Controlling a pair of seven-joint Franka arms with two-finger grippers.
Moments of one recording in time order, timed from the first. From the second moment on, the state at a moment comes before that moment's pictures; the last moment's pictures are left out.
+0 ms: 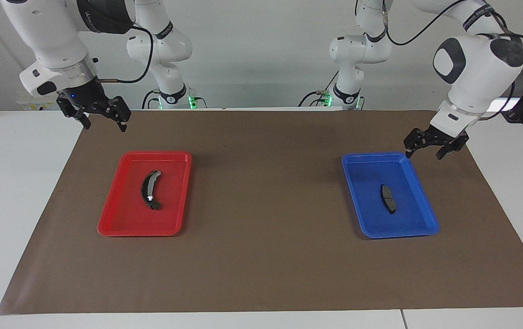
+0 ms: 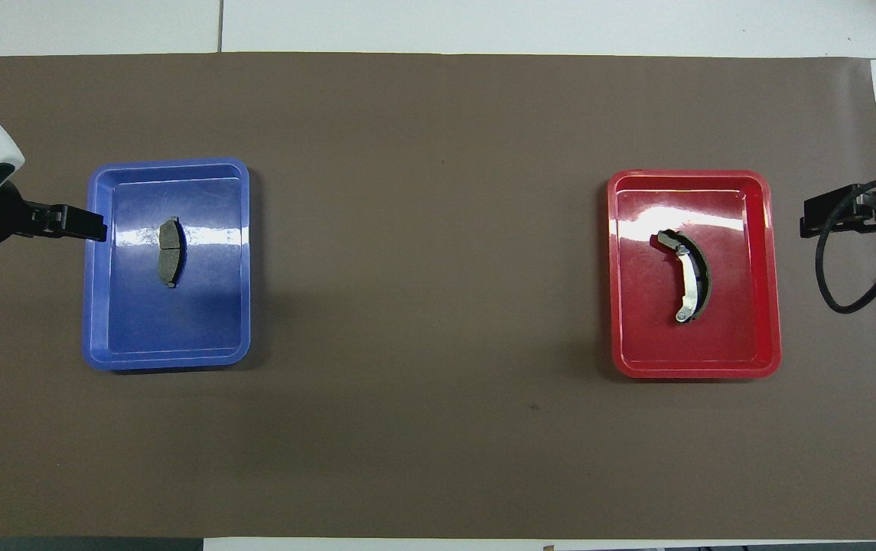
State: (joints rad) left arm -0.12 0.03 0.10 -1.88 -0.02 1.94 0.14; right arm 0.07 -0.03 -0.08 -1.63 -0.04 1.58 0.09
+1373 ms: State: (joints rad) left arm -0.16 0.24 0.10 -2.17 -0.02 2.51 0.03; right arm 0.08 0.10 -0.08 -2.27 -0.02 2.45 -0.03
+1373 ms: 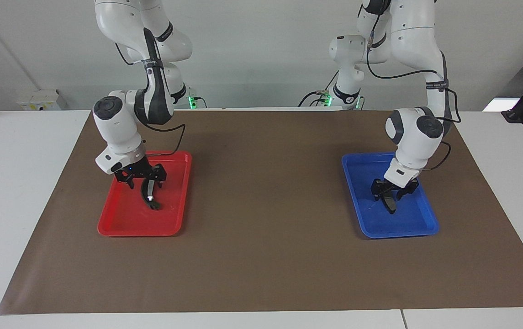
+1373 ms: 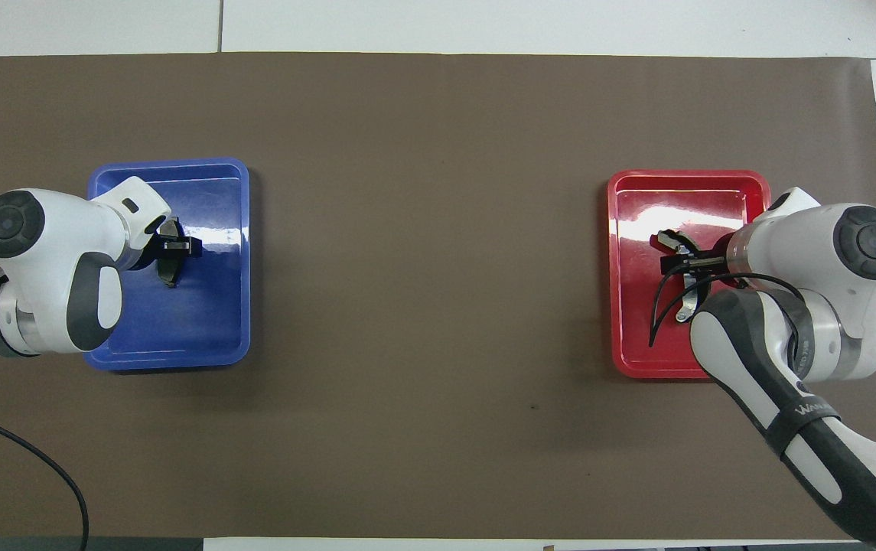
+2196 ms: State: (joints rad) left arm -0.30 0.10 0.09 -2.05 -0.02 2.26 -0.11; right arm 0.07 0.16 -0.08 -2.28 -0.02 2.47 -0.11
